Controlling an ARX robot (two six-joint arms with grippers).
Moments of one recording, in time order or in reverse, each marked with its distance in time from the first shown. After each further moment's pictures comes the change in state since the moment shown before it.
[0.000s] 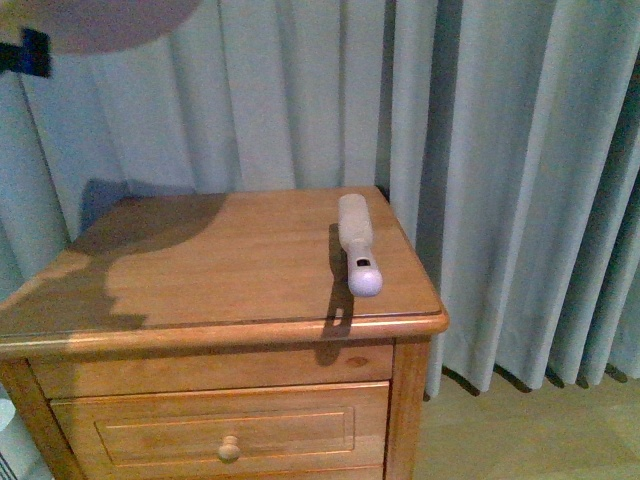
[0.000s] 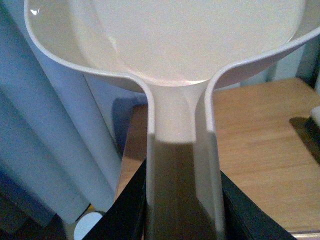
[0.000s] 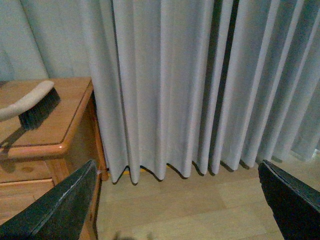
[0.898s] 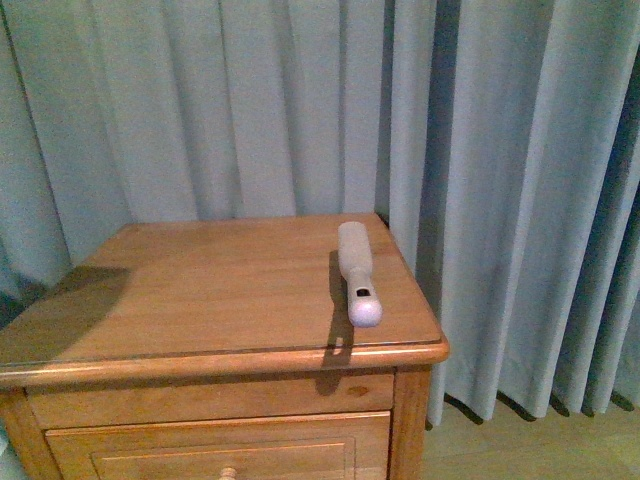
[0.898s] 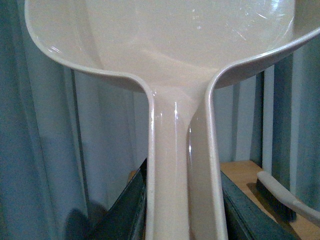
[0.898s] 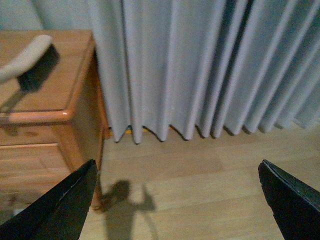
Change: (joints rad) left arm 0.241 -0.978 -0.514 -0.024 0.371 -0.121; right arm 0.225 0.454 0.210 0.012 0.192 0.007
